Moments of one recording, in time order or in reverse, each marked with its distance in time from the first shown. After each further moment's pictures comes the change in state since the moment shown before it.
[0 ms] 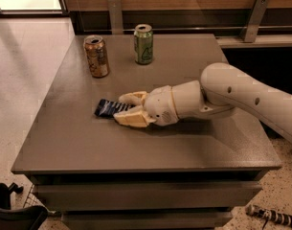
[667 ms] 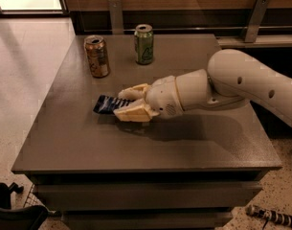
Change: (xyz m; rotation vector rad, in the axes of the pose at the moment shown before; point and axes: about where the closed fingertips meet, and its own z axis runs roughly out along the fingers) arm -0.031 0.010 -0.022 0.035 0.027 -0.052
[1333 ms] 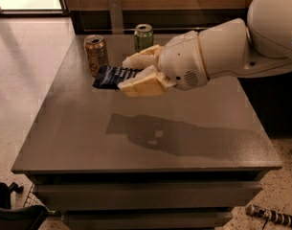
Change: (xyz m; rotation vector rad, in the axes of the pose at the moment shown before) arm -0.090 0.022 -0.069 0.111 0.067 -0.148
